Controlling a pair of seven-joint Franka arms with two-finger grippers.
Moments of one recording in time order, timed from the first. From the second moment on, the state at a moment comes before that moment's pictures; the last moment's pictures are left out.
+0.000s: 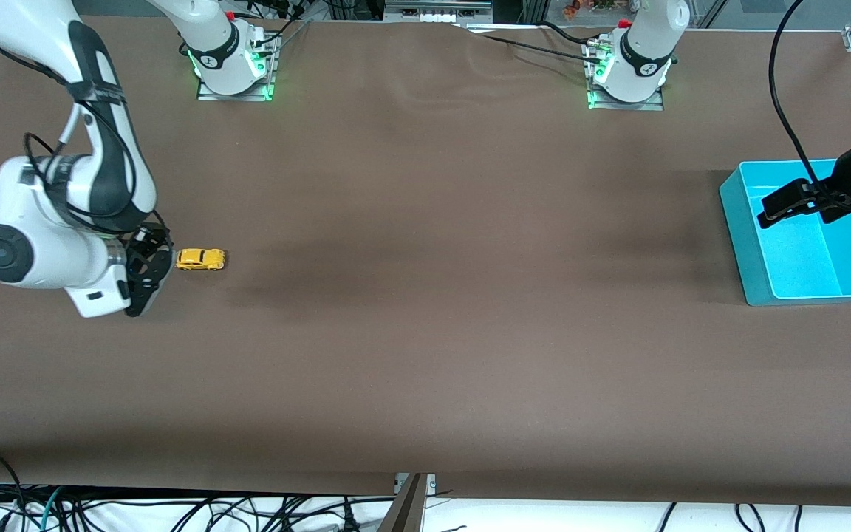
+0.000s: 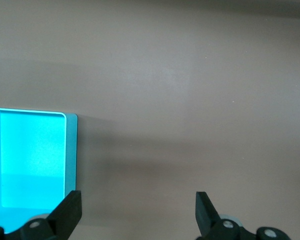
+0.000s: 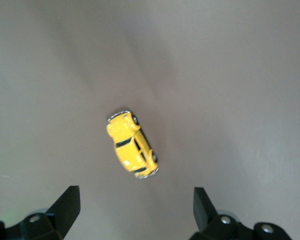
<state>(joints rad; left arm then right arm) 0.13 0.11 -0.12 -1.52 -0.01 1.62 -0.12 0.14 0.43 -0.12 -1.74 -0.01 1.93 -1.14</state>
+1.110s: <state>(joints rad) 0.13 0.11 -0.12 -1.52 -0.01 1.62 -0.12 0.14 0.29 -0.13 -2.33 -0.01 2.62 -1.51</state>
